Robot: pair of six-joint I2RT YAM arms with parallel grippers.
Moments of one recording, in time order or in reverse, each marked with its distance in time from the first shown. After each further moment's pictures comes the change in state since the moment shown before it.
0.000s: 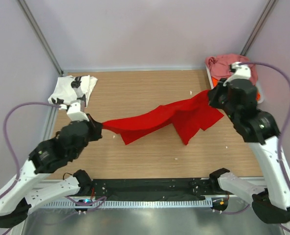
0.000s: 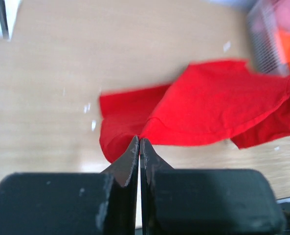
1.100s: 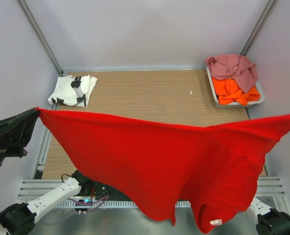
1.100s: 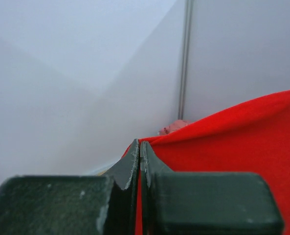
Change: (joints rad) left arm 0.224 -0.045 0.857 0.120 0.628 0.790; right arm -0.002 -0.337 0.690 0.170 -0.277 -0.358
